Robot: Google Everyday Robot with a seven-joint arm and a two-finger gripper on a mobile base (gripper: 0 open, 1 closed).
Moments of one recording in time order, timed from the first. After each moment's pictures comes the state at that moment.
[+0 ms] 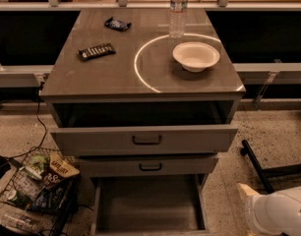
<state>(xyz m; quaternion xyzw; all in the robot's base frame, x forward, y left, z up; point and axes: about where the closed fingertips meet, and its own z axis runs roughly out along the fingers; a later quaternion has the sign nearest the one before) 0.347 -0.284 0.537 -0.63 0.76 -0.04 0.12</state>
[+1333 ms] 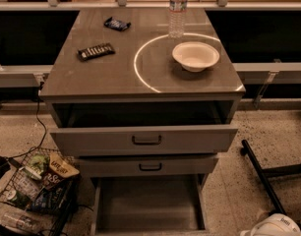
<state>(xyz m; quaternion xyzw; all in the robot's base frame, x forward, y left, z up) 0.277 -0.300 0.354 -0.68 0.73 0.02 0.05</state>
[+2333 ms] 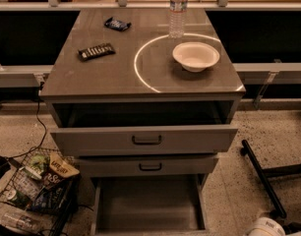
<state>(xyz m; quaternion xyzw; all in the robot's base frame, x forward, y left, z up) 0.267 -0.293 0.304 -0.67 0.75 0.04 0.03</state>
